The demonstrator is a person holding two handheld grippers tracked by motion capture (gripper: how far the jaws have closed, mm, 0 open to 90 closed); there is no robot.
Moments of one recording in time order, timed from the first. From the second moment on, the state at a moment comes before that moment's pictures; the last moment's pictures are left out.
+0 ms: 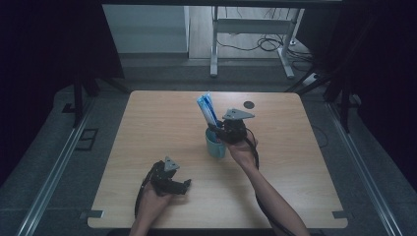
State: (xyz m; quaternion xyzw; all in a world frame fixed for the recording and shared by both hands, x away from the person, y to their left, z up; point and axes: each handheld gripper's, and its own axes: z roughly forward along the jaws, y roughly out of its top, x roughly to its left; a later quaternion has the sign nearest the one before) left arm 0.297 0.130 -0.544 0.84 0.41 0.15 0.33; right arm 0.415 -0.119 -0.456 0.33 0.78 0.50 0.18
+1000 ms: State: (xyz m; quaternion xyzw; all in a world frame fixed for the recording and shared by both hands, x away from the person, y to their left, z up) left arm 0.297 0.130 -0.545 0.84 0.41 0.15 0.33; right arm 0.412 -0.121 -0.482 0.35 0.79 0.48 0.16
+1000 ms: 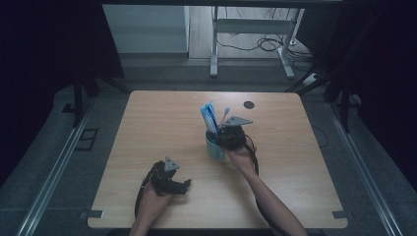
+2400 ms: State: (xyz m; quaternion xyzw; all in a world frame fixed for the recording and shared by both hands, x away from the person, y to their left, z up) left arm 0.297 0.130 -0.544 0.84 0.41 0.15 0.33; right arm 0.400 -0.132 -0.465 0.32 0.81 0.46 0.16
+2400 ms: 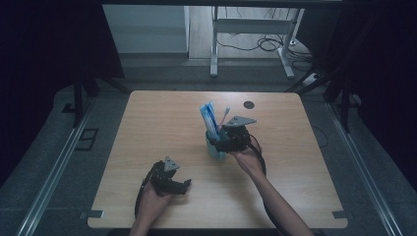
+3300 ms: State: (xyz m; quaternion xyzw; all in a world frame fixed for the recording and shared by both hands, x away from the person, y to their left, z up) left arm 0.296 0.130 -0.545 0.84 0.41 0.15 0.33; right arm 0.381 -0.155 -0.458 0.31 0.82 0.45 0.17
